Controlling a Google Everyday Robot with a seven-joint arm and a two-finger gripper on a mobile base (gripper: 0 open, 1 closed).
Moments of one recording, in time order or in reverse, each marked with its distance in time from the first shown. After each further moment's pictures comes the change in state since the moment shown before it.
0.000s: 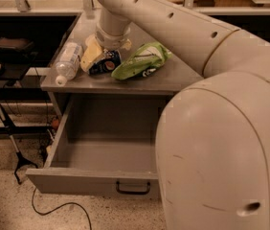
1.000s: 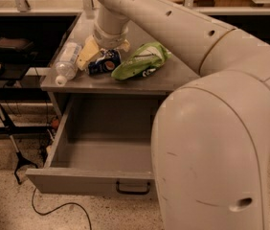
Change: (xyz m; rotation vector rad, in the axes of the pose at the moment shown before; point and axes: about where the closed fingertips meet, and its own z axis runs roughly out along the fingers) arm -0.002 0.008 -0.001 -0.030 0.015 0.056
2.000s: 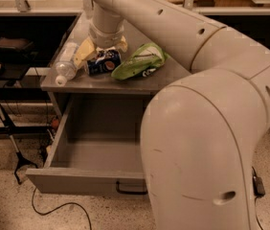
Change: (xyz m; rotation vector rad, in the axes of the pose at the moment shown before) arm -0.007 0.006 0.002 0.011 0.025 0.042
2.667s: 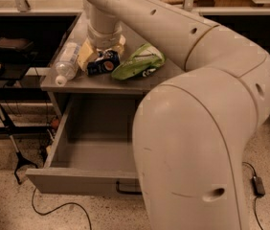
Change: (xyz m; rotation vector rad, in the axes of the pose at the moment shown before) arm 0.002 -0.001 0.005 0.033 0.034 0.039
